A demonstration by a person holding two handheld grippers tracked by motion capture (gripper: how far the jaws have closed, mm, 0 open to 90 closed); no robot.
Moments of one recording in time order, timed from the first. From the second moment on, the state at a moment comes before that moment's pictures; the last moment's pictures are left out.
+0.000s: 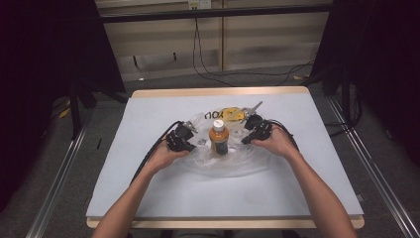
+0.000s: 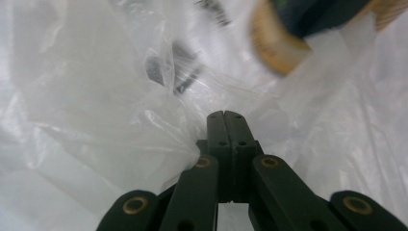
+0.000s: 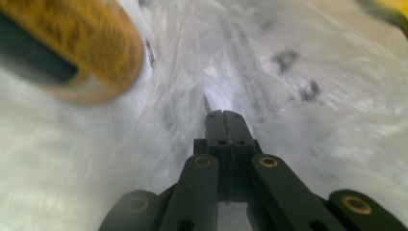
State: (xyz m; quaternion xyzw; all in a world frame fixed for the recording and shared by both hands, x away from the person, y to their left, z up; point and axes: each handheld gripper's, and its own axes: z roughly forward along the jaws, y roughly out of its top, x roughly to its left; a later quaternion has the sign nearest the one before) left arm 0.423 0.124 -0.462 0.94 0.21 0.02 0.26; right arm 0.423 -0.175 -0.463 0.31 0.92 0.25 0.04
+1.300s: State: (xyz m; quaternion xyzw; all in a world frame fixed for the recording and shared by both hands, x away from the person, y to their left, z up) left arm 0.414 0.158 -0.468 0.93 0.21 0.00 0.31; right arm 0.388 -0.218 -0.473 0.34 0.88 0.32 0.06
